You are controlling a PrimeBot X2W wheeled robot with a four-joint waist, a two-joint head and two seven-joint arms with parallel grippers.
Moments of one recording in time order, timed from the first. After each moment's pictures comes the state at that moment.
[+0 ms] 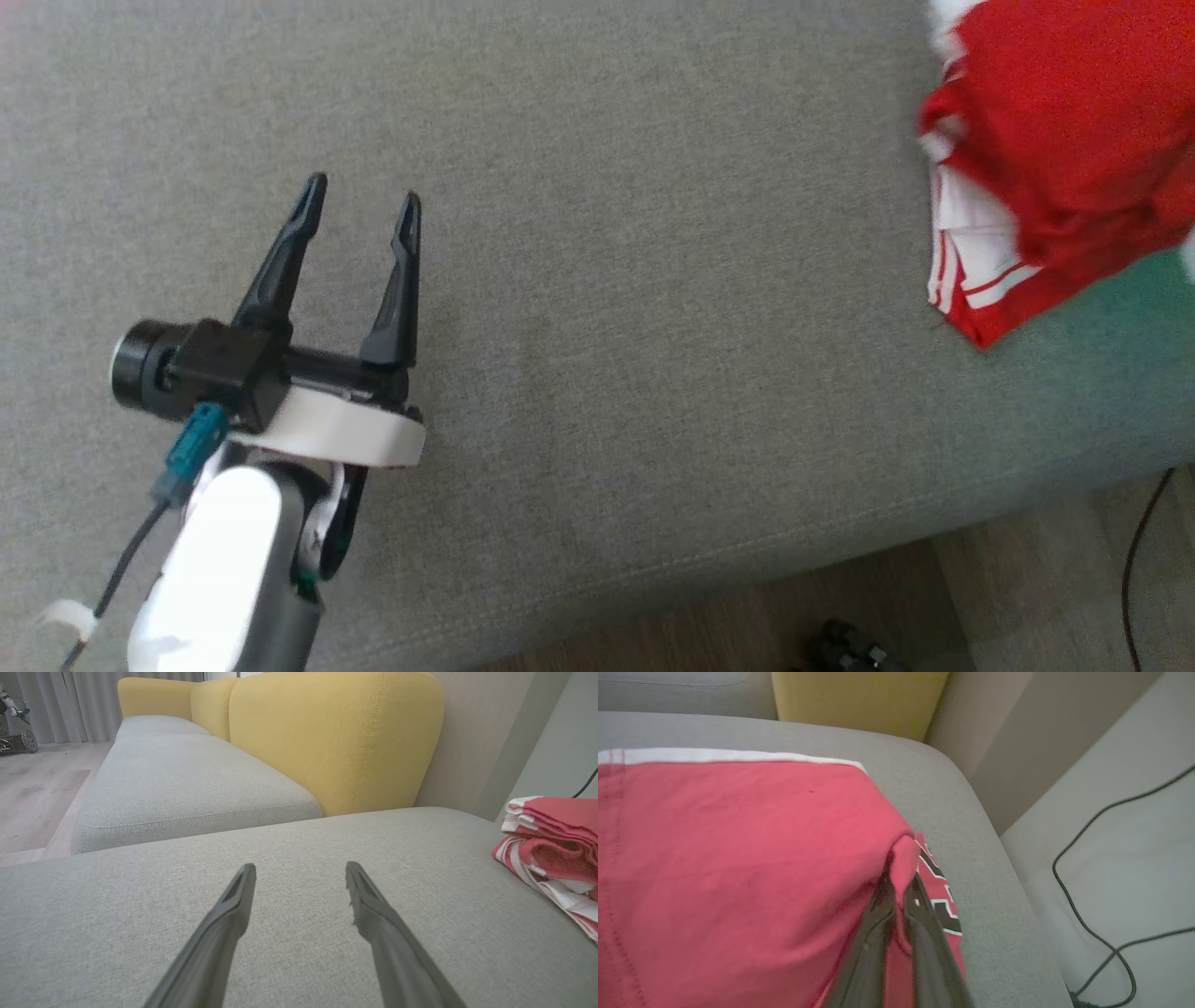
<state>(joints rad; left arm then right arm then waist) -0.26 0.19 -0.31 -0.03 -0.18 0.07 -0.19 -0.58 -0.45 -0.02 0.38 0.22 0.13 0.33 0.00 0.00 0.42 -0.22</state>
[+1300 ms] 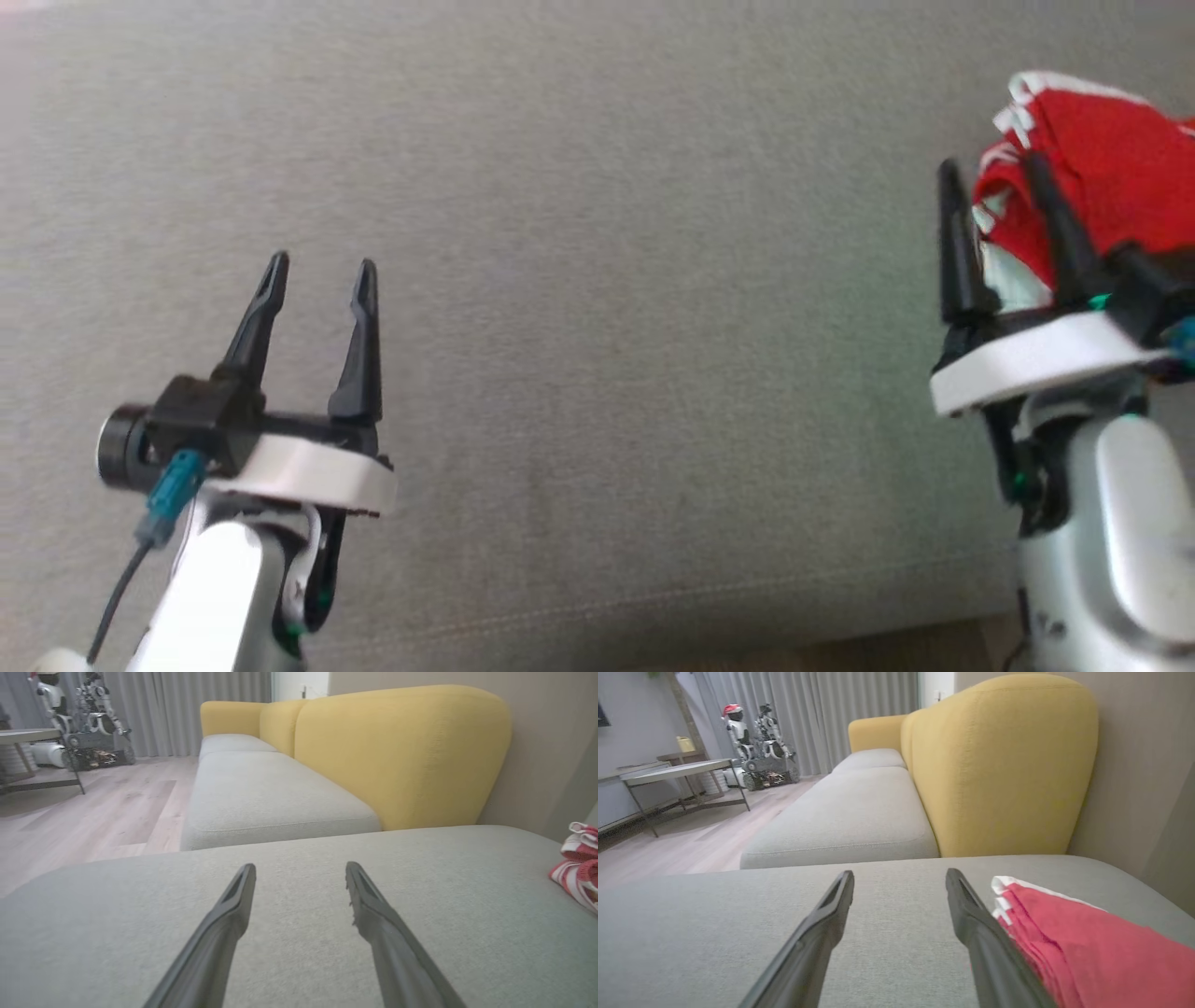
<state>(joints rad) -0.17 0.21 -0.28 0.01 -0.23 0.12 -0.21 -0.29 -0.06 0.00 0.05 0.14 0.13 0.05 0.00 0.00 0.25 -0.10</state>
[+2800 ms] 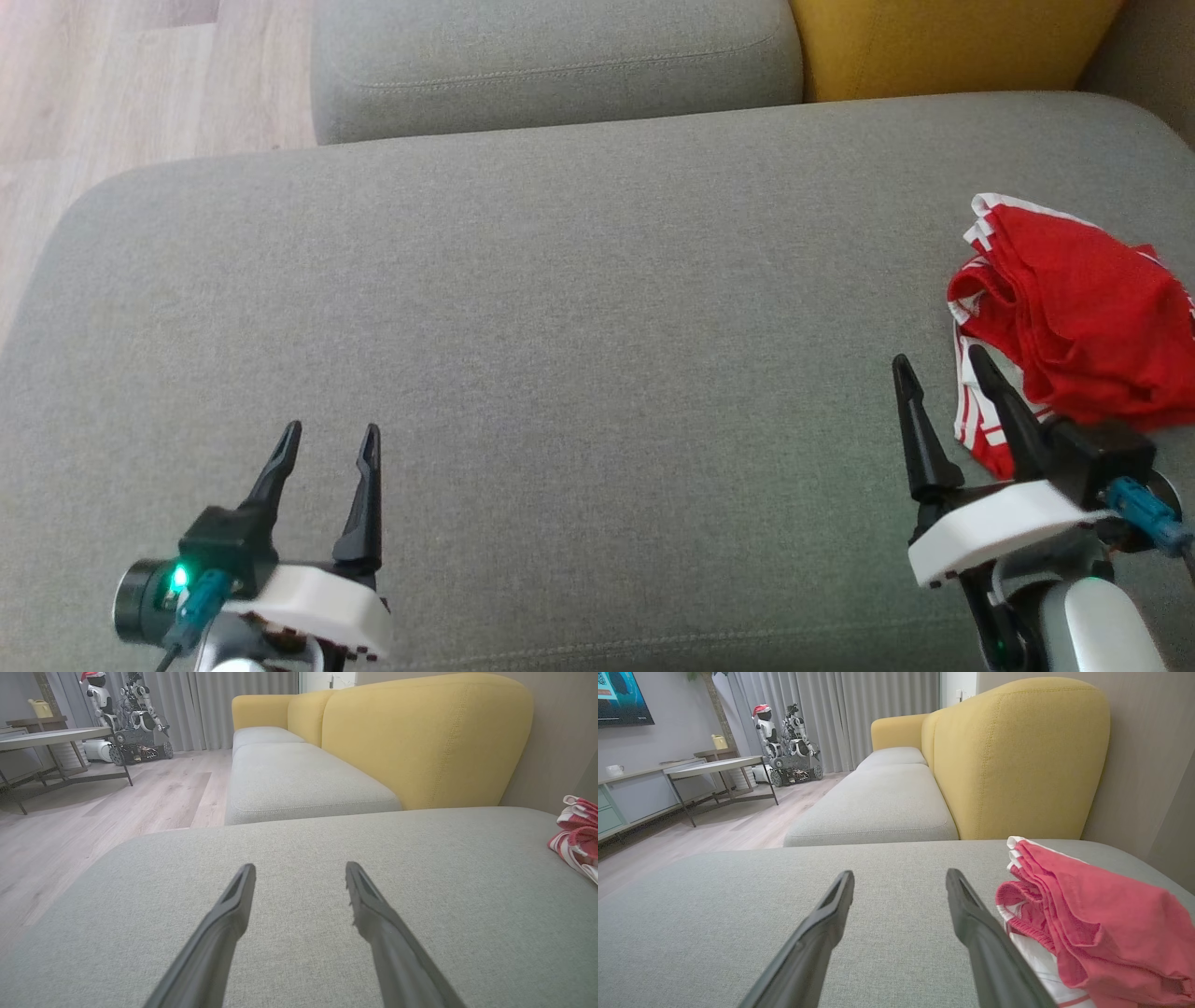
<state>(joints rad) 0.08 0.25 -0.30 0.00 -0.26 0.18 -0.16 0.01 -0.05 0.04 -0.01 0.13 0.13 0.06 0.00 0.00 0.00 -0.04</state>
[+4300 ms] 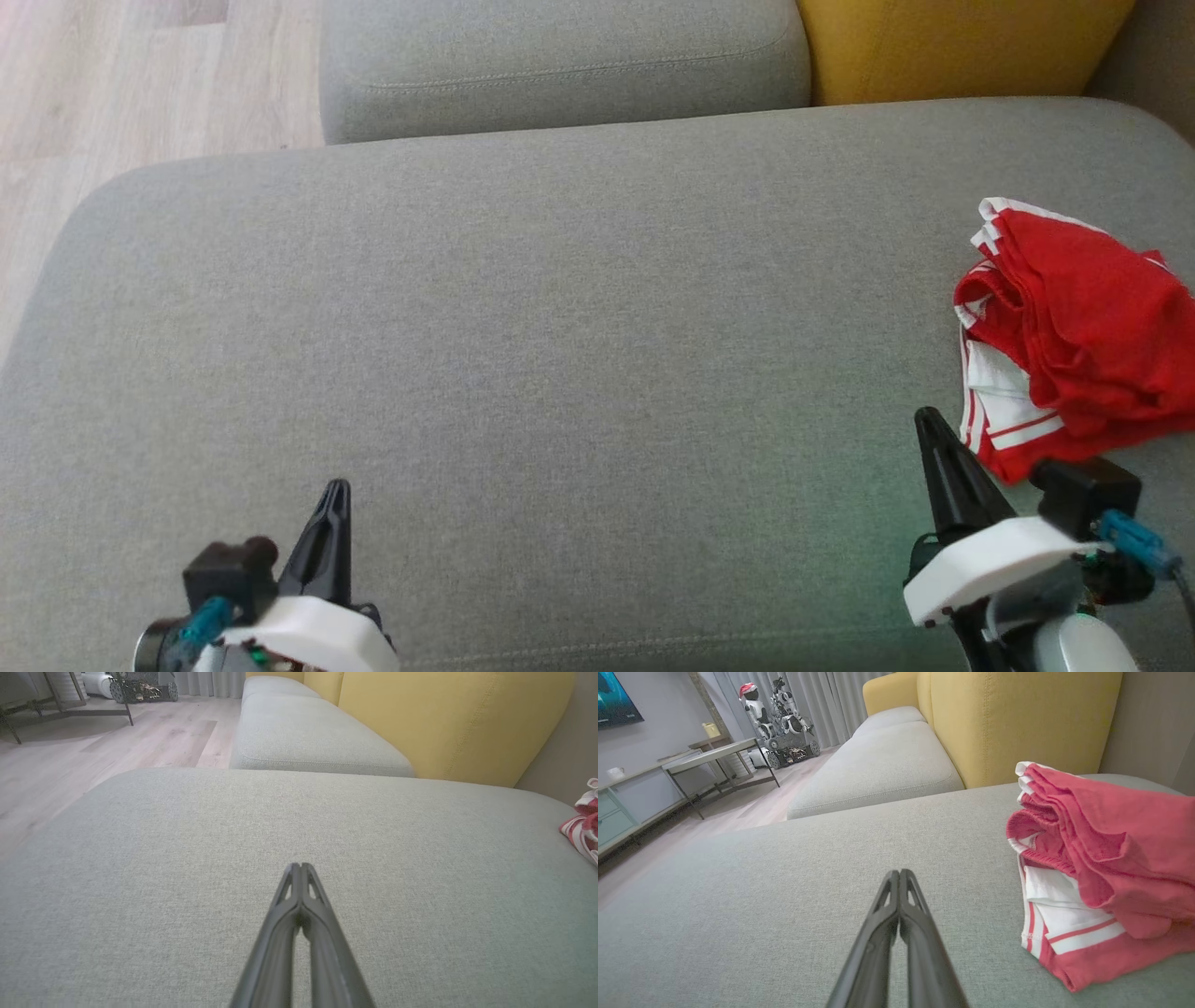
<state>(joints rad) 0.12 0.23 -0.32 0.08 -0.36 0.18 -0.15 0.06 -0.05 0.04 0.08 0.23 0.13 0.07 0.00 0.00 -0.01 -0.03</state>
